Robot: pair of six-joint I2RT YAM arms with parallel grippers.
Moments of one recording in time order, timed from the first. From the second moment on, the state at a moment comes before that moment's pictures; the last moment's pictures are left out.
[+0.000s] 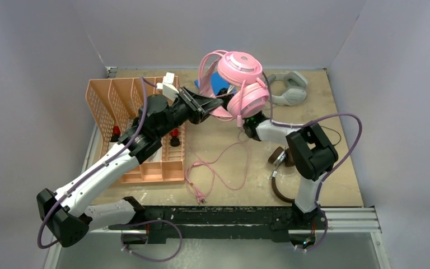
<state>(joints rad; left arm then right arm) -0.71 1.12 1.11 -0.03 0.11 -1.38 0.53 1.86 1.11 0.77 -0.55 0.68</state>
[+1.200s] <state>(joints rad) -0.71 1.07 1.19 -0.16 -0.60 -1.22 0.50 1.36 0.82 0.20 -0.29 0.58</state>
